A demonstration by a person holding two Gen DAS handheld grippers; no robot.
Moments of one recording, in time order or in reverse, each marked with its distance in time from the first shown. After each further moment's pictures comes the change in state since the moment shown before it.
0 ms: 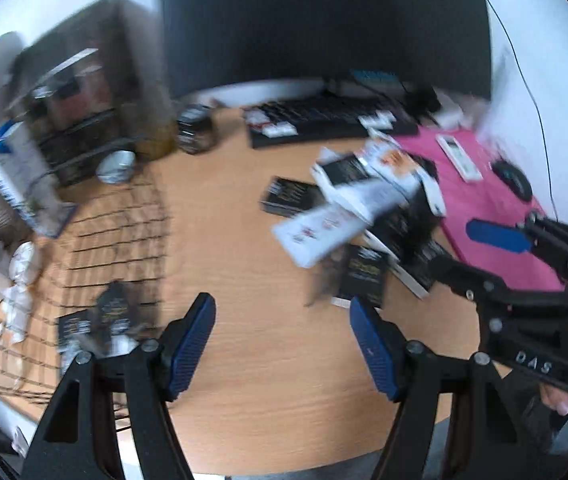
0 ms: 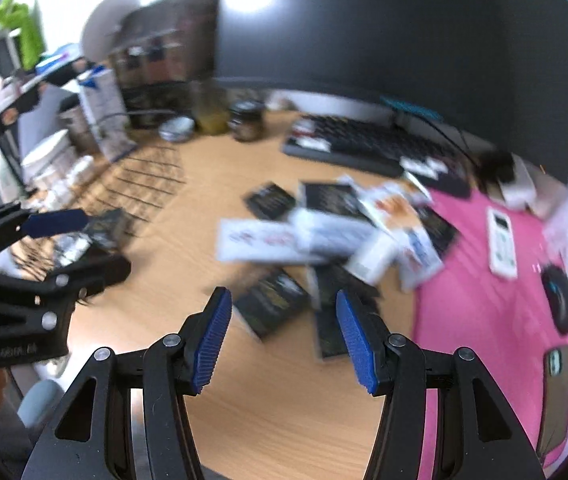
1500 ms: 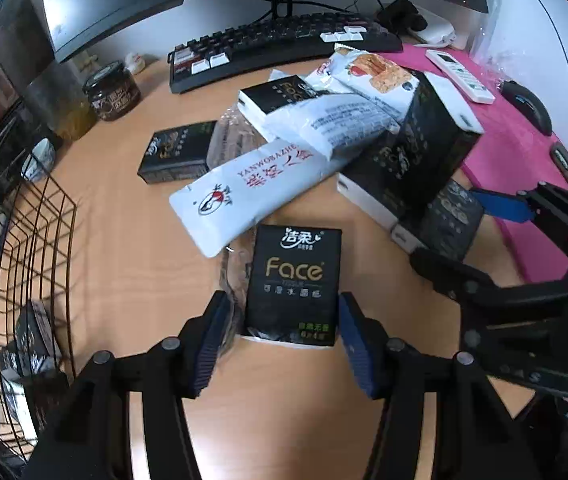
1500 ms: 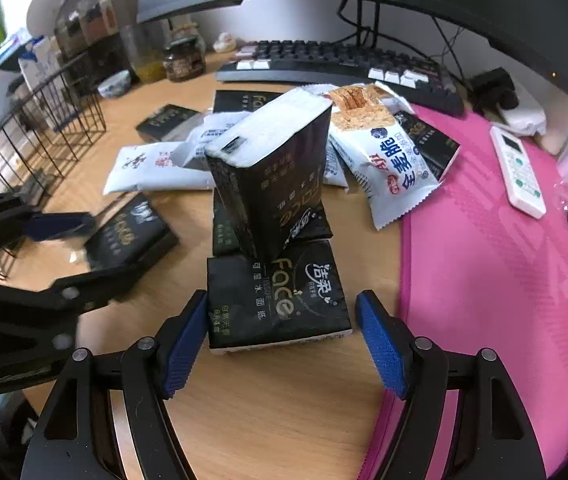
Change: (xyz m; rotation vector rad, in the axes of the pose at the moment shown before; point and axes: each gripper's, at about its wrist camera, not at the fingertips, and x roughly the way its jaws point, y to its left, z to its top) left arm 0.091 -0.042 -0.002 0.112 0.154 -0.016; right arm 0.084 -0.042 -0.035 0.014 0.107 -0.018
